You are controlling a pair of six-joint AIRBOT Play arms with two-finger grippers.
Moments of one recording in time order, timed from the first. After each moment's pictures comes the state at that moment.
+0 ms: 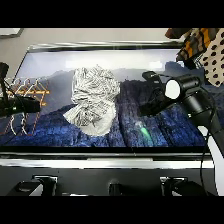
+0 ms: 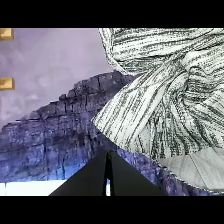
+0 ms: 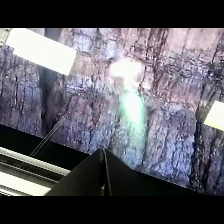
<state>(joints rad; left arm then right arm) -0.05 -0.83 1.06 1.46 -1.09 -1.50 0.37 -1.22 1.33 -1.50 1.44 1.61</state>
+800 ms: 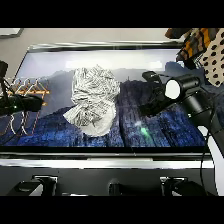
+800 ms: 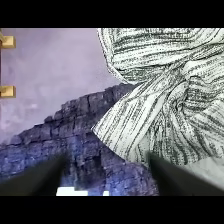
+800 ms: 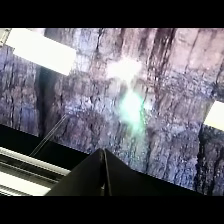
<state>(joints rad) -0.04 -0.84 1.06 1.46 -1.05 -1.53 0.37 -1.22 1.33 -1.50 1.44 1.61</state>
